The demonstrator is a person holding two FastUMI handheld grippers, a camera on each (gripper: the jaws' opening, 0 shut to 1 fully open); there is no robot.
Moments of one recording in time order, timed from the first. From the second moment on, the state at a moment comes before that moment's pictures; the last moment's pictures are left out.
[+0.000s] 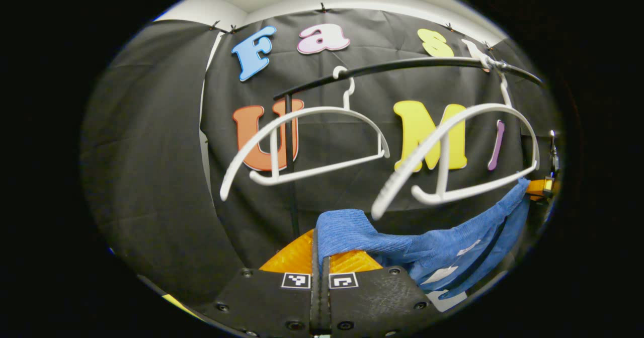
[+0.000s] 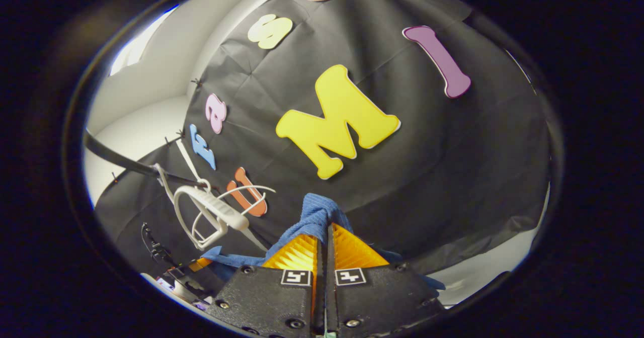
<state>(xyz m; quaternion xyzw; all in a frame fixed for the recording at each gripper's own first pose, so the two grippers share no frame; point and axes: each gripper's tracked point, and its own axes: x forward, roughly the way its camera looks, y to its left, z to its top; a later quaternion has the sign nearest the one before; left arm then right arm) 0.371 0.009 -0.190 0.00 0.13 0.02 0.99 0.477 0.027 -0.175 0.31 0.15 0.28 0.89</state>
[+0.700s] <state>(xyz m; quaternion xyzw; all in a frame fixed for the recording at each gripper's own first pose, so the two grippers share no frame) 0.278 -0.077 -0.262 0.01 0.21 -0.04 0.98 0.382 0.087 -0.254 0.18 0.22 0.28 0.92</state>
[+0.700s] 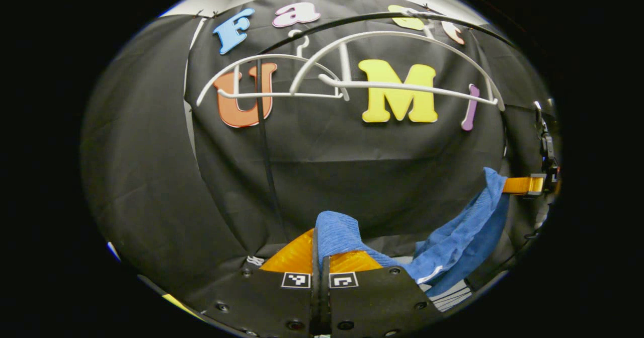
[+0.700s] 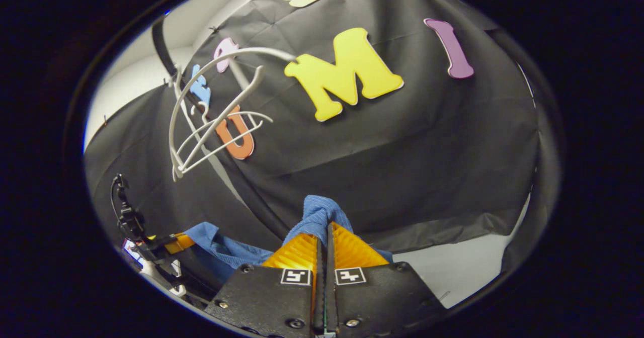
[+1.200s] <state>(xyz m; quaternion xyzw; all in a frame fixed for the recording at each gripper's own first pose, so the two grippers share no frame) 0.227 -0.120 -0.229 0.03 0.22 -0.09 0.97 0.299 0.162 -0.205 0.09 0.20 0.32 0.92</state>
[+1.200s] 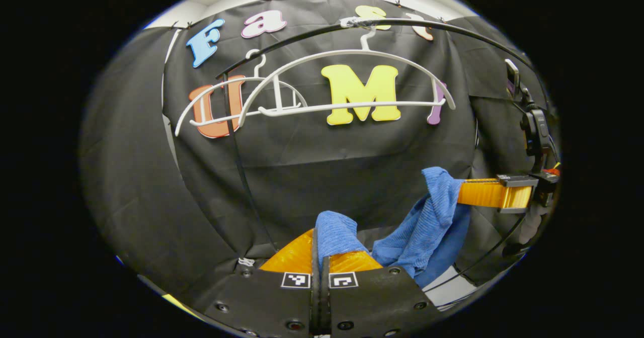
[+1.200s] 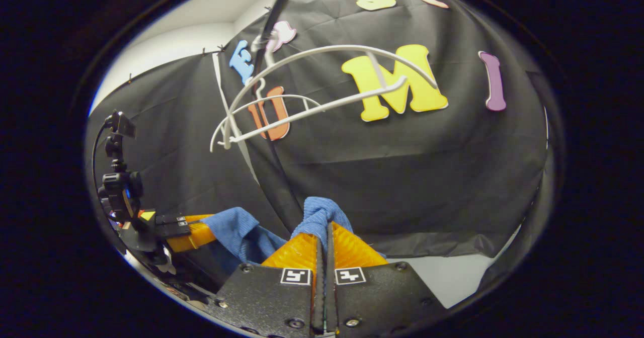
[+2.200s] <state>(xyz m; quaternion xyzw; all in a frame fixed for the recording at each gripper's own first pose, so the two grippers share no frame) 0.167 -0.099 -0.425 -0.03 0.40 -0.07 0.91 0.247 0.241 -0.405 -0.02 0.40 0.30 0.86</state>
